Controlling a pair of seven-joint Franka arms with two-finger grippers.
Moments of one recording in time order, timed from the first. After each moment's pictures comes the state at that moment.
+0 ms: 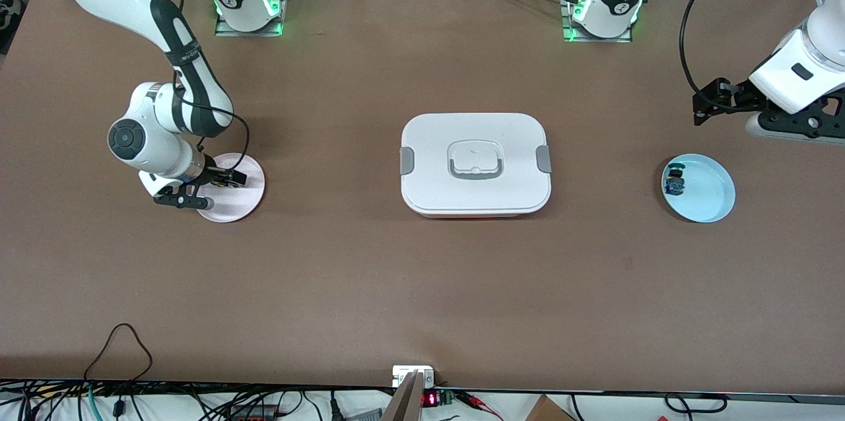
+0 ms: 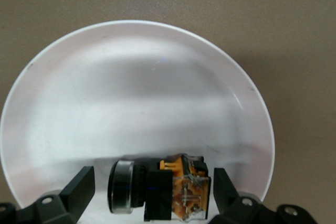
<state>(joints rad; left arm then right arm) -0.06 0.02 -0.01 -1.62 0.05 1.62 0.05 0.18 0.45 -0.15 -2.16 0.14 2.51 0.04</state>
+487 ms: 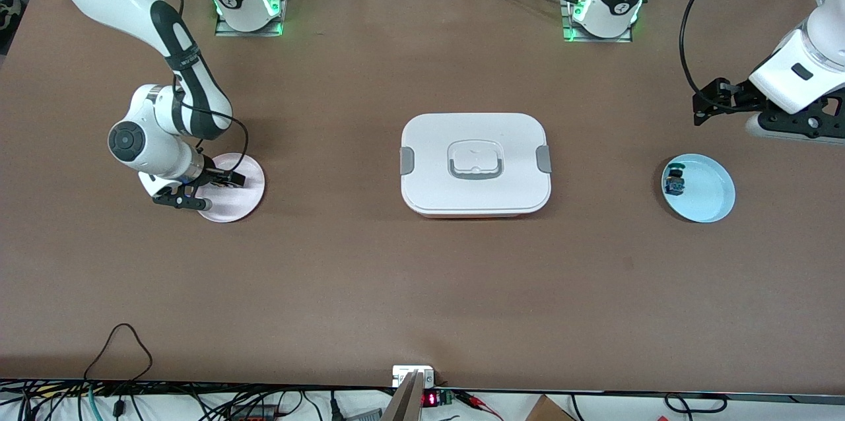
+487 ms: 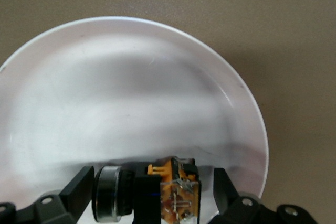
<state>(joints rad) -0.06 0.02 -0.01 -1.62 0.05 1.62 0.05 0.17 0.46 -0.15 -2.16 0.15 2.51 0.07</state>
